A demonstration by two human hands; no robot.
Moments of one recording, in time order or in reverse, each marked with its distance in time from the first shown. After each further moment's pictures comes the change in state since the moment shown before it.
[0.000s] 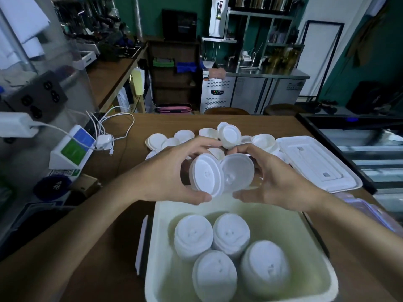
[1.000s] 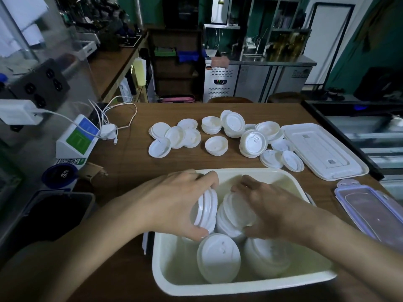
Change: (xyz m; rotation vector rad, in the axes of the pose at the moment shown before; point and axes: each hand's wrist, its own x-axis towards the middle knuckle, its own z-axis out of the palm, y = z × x) left_hand -0.041 0.021 0.040 0.571 -0.260 -0.094; right_hand -0.036 -0.006 0.051 -0.920 -0.364 0.188
